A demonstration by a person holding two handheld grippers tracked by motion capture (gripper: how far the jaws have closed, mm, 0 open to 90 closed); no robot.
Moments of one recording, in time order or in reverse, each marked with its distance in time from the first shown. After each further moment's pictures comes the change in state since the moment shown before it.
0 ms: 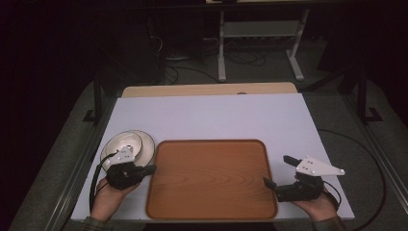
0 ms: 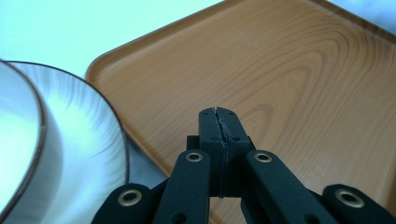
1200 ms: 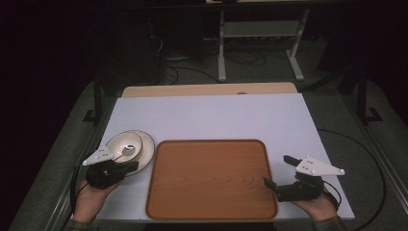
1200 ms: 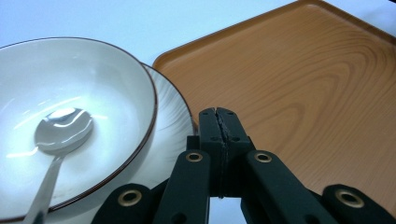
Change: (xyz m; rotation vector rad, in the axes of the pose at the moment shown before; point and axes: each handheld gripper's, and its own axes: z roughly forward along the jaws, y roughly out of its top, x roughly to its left) left arm 0.023 -0.009 -0.038 -0.039 0.095 -0.048; right arm 0.000 0.000 0.000 0.003 -0.002 0.000
